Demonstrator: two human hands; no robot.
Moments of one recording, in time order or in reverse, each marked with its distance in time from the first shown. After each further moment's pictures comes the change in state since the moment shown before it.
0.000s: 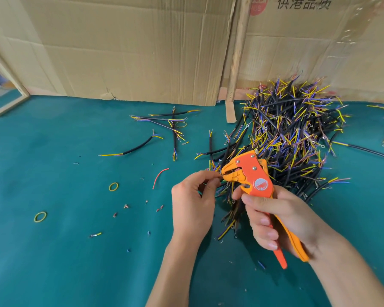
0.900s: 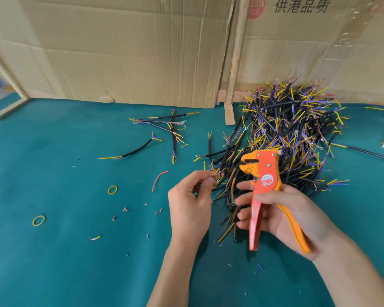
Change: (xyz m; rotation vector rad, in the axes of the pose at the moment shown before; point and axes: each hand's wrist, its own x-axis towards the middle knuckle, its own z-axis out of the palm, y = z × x) left_hand 0.001 -0.002 0.001 -0.073 0.052 -0.028; right_hand 0.001 -0.003 -0.011 0.092 0.138 -0.073
